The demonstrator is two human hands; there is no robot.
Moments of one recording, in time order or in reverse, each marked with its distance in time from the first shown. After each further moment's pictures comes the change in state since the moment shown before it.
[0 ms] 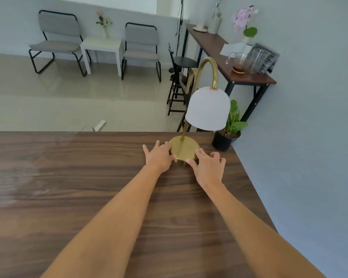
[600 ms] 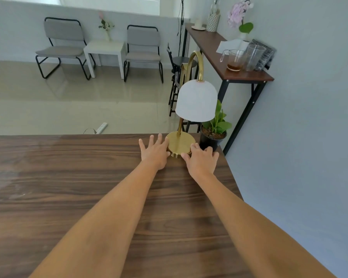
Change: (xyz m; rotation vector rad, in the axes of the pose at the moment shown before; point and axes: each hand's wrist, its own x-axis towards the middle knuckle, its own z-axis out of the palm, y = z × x) left_hand 0.032 0.048 0.015 0.243 0.008 -0.013; right_hand 0.045 0.038 -0.002 0.013 -0.028 -0.009
